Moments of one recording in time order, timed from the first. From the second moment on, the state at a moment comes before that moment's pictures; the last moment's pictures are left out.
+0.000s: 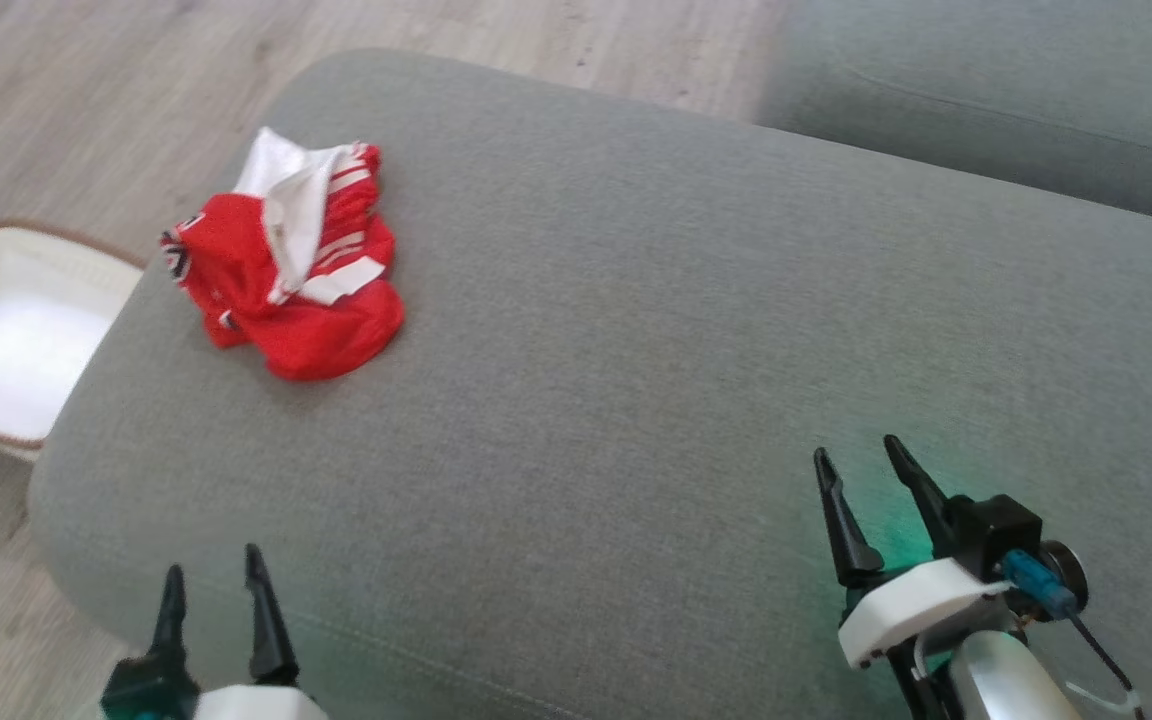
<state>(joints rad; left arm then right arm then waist) 0.05 0.04 -0.02 0.38 -0.23 0.11 -0.26 -0.13 -0.05 0.15 0.53 0.10 0.13 -0.26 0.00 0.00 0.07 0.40</state>
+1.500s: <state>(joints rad) -0.72 0.25 0.25 0.95 -0.21 -0.03 -0.26 -0.38 -0.13 0.15 0.36 0.07 0.13 -0.26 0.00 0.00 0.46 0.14</state>
